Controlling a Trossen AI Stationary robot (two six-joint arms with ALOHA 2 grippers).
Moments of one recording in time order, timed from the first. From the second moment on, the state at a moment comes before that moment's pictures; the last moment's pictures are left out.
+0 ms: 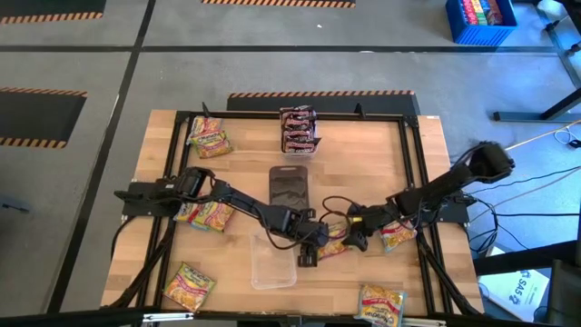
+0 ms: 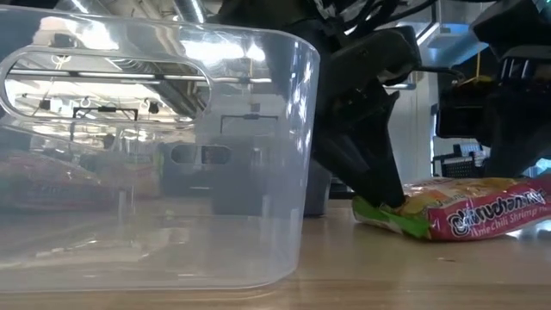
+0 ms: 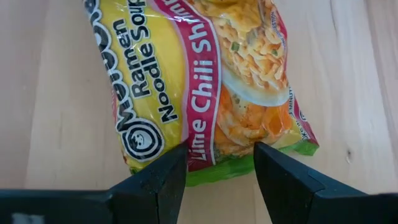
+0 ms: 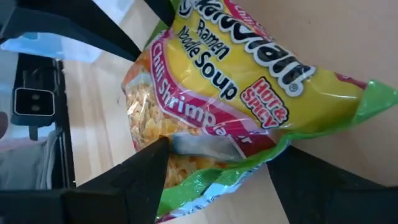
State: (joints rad) left arm -0.25 2.24 1.67 -0.39 -0.12 -0.24; right arm 0.37 1.39 0.31 0.38 -0.07 0.98
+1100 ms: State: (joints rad) left arm -0.28 2.24 1.67 -0.36 -0.26 -0.17; right arm 0.37 1.39 0.32 0.49 0.04 0.92
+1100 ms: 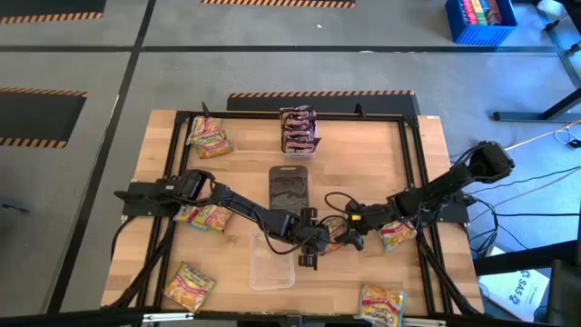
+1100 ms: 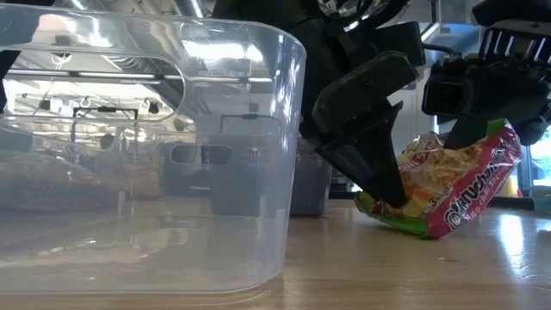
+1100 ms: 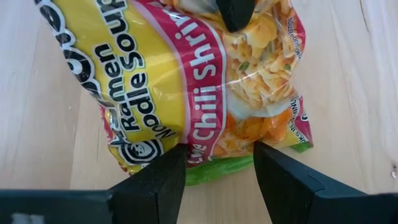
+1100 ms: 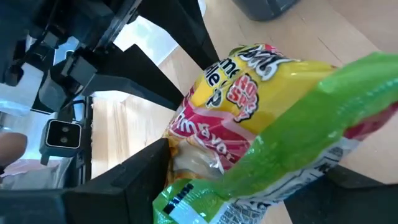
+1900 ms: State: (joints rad) left arm -0.31 2.10 1.67 -0.47 -0.31 -0.13; right arm 0.37 1.36 0.31 0.51 0.02 0.82
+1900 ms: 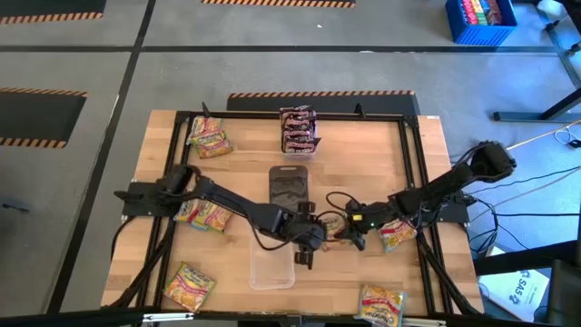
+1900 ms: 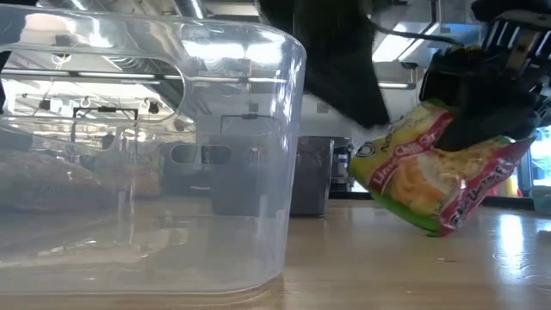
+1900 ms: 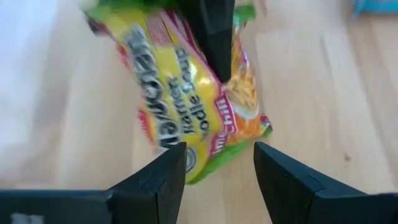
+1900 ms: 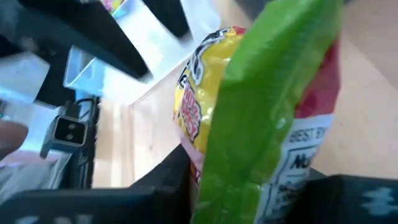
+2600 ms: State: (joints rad) left arm -0.29 1.44 0.94 0.10 -0.38 -0.02; right arm 0.21 1.22 0.46 0.52 0.05 0.28
